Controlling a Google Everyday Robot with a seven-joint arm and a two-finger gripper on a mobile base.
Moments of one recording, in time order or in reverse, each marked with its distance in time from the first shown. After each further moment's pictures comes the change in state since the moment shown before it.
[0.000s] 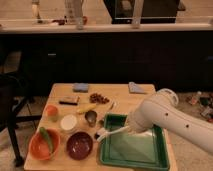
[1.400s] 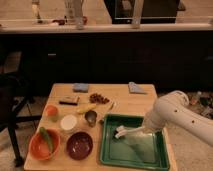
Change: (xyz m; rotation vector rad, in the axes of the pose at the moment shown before) arm 0.106 0.013 0.033 -0.067 0.089 0.202
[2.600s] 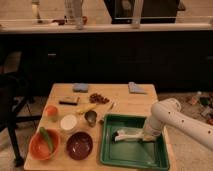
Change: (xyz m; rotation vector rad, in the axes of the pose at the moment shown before) arm 0.028 0.018 0.088 -0.165 -0.017 0.060
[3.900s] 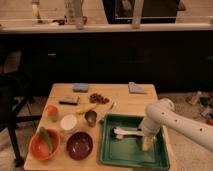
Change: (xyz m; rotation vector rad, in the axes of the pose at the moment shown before) arm -0.006 -0.002 0.023 -0.039 0.034 0.024
